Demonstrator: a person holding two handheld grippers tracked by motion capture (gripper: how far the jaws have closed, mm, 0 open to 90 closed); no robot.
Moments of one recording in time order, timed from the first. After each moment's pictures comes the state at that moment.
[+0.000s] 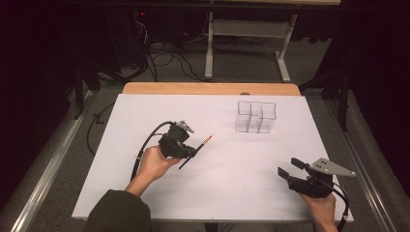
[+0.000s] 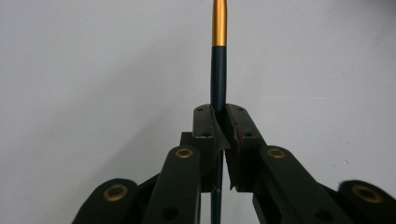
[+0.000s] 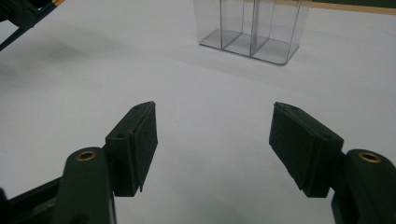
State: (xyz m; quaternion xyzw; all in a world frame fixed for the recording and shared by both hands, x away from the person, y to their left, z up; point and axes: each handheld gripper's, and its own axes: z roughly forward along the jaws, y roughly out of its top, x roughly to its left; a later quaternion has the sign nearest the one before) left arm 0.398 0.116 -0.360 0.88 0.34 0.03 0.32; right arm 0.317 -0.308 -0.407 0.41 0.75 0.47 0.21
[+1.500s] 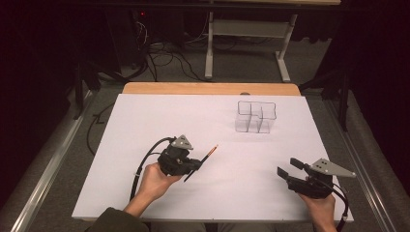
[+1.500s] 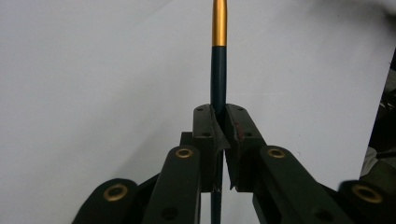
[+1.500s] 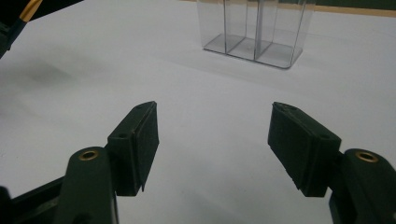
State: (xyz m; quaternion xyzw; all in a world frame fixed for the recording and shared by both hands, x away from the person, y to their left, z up) left arm 0.350 0.112 -0.369 0.87 0.31 0.04 0.38; right arm 0.314 -0.304 -0.405 0.41 0.75 0.48 0.21
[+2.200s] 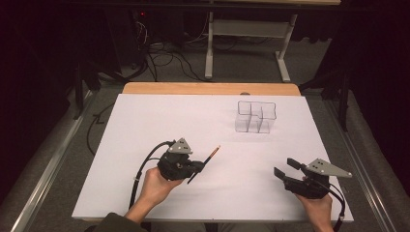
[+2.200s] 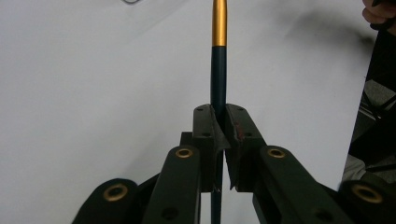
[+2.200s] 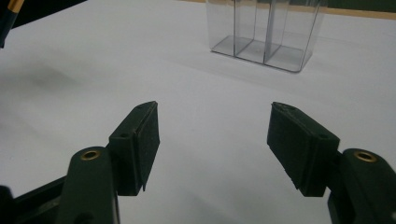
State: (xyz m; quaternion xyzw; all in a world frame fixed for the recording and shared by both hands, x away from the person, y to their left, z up) left arm 0.337 0.111 -0.366 0.86 0.30 0.05 0.42; right arm 0.312 -0.294 -0.402 0.41 0.75 0.48 0.21
